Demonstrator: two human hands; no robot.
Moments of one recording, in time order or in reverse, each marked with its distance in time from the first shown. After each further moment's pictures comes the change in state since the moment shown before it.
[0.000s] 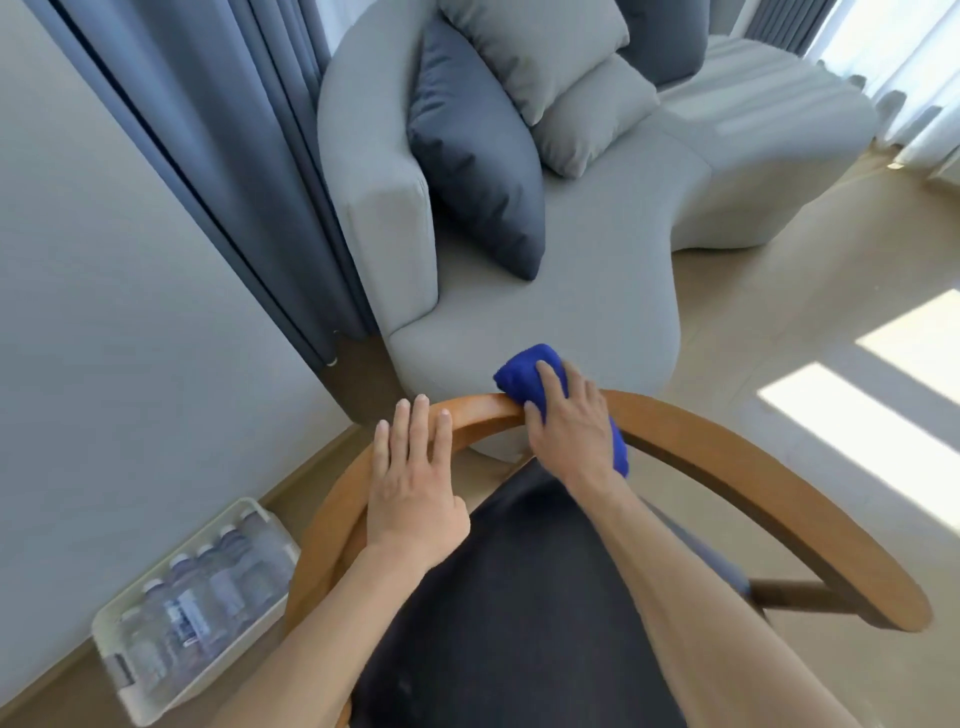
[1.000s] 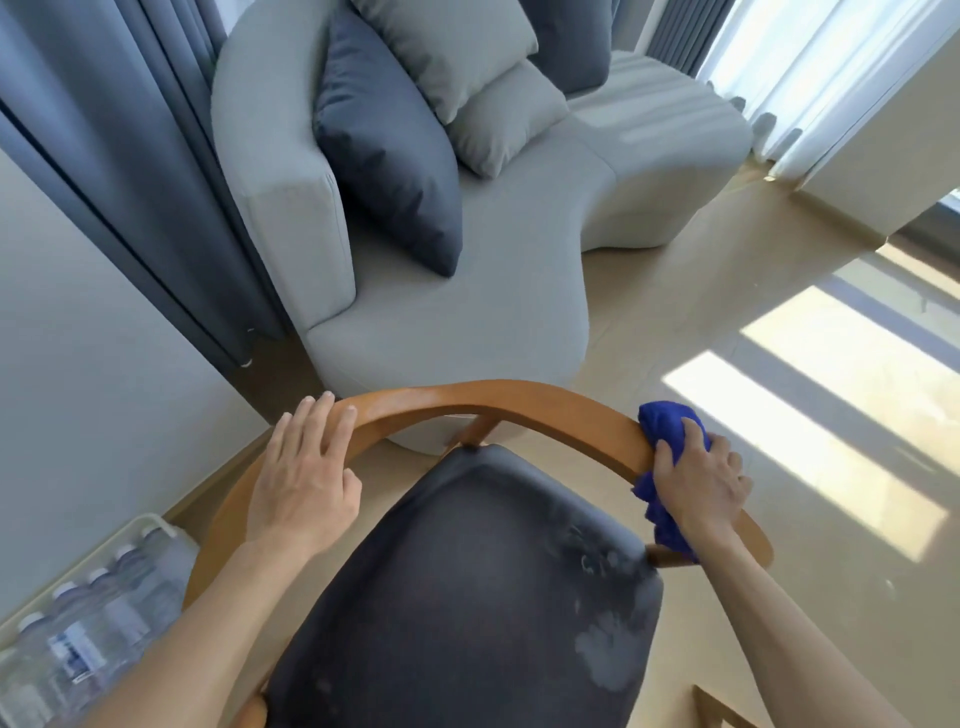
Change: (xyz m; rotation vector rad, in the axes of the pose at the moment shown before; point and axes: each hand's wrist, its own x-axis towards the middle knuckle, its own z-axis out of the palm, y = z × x) left_hand 0.006 -0.018 0.008 -0.056 0.072 0.082; right_hand -0.078 0.188 -0.083 -0.224 0.101 0.583
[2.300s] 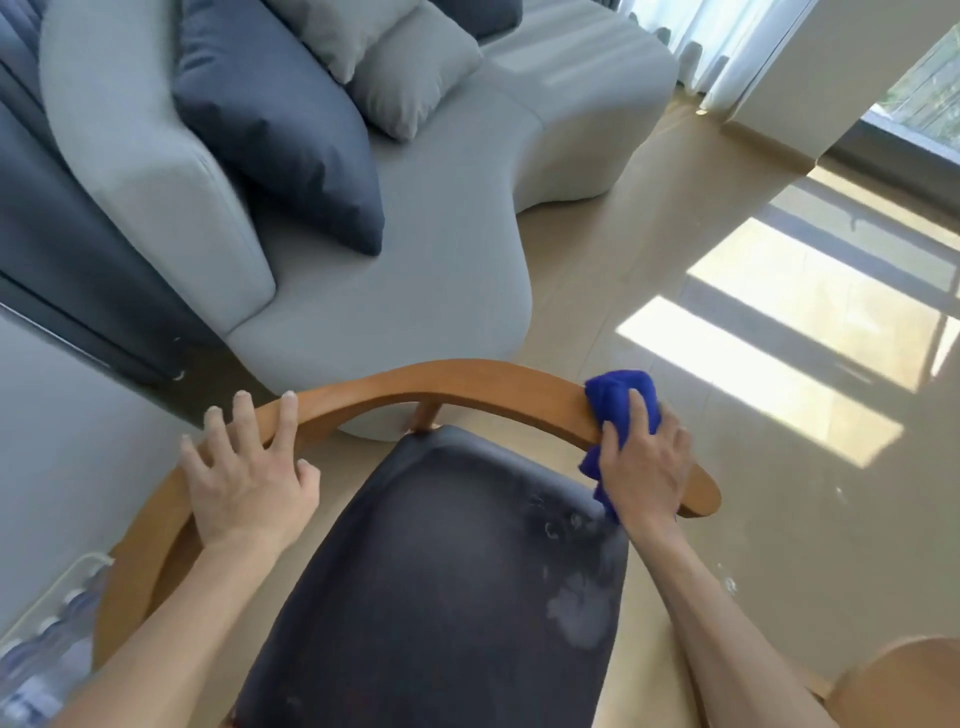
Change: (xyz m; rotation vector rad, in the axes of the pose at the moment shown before) left_hand 0.023 0.030 0.009 0.231 0.017 -0.103; right_hand -0.021 0.019 0.026 0.087 0.145 -0.015
